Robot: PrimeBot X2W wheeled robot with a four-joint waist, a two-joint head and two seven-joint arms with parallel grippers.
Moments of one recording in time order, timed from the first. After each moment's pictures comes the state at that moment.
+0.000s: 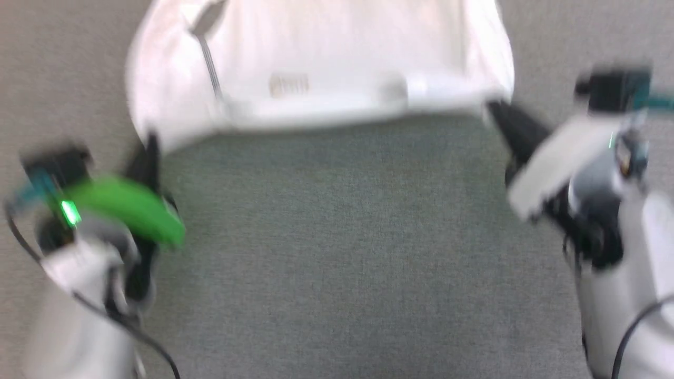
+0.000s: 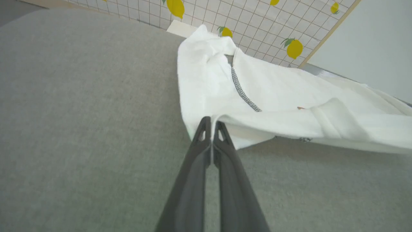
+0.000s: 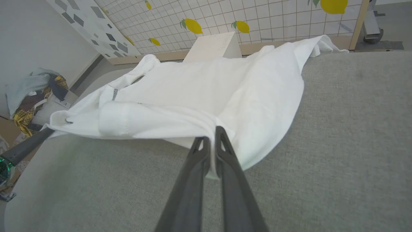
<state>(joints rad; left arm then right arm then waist) -0.42 0.36 -0.15 0.15 -0.68 0.06 0.06 -0.53 -0.11 0.05 0.08 0.49 0.14 0.46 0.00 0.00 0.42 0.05</state>
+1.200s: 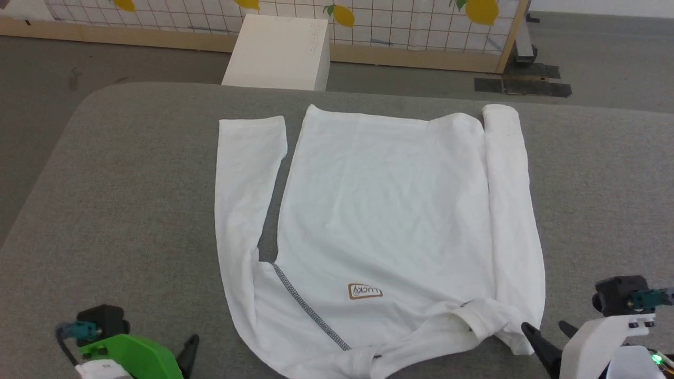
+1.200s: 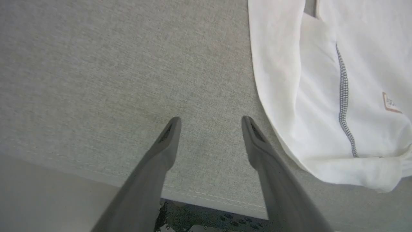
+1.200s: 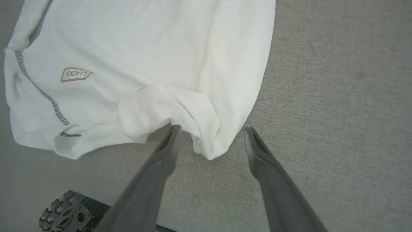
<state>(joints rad) 0.16 0.45 -0.21 -0.16 -0.79 0.30 0.52 0.18 -0.09 -0.10 -0.29 0.29 0.13 0.84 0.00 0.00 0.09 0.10</state>
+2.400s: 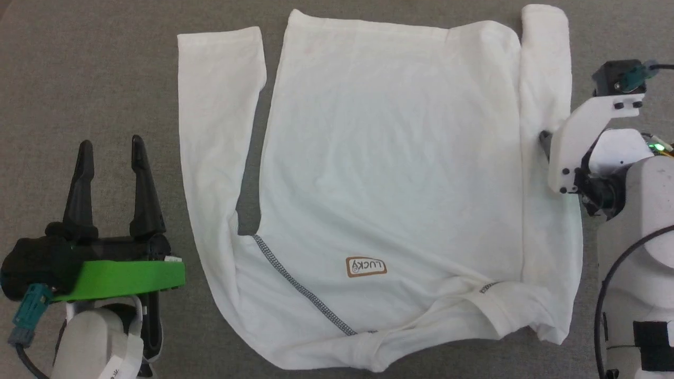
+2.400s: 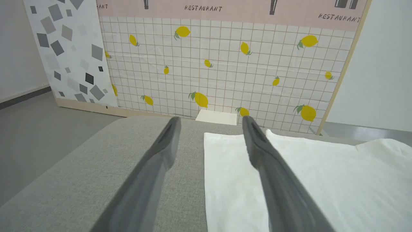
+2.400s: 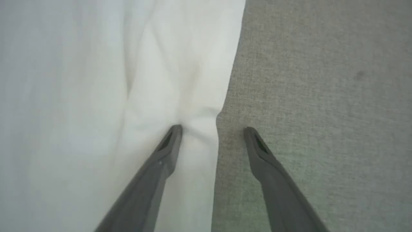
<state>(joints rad) -0.15 0.18 0.02 -0.16 -0.29 0.02 -0.26 -0.70 -0.07 -0.22 0.46 -0.10 0.13 0.74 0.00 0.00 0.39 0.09</state>
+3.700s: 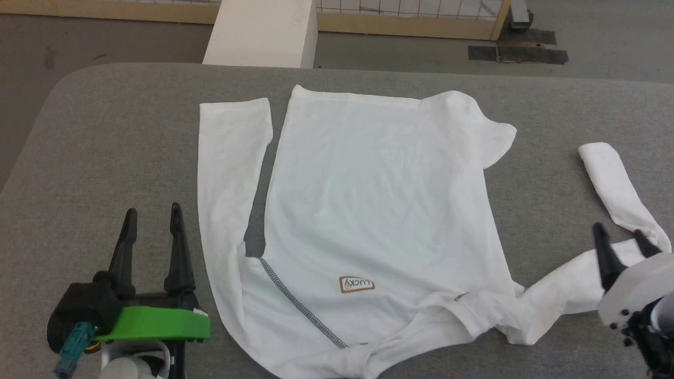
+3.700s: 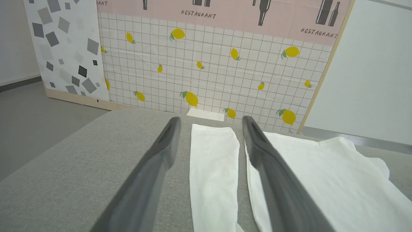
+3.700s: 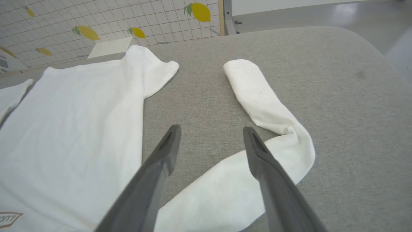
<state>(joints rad) -0.02 0.07 0.06 -0.06 -0.24 -0.07 -0.26 -0.07 -0.05 -0.34 -0.12 0.20 0.13 0.50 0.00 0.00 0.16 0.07</state>
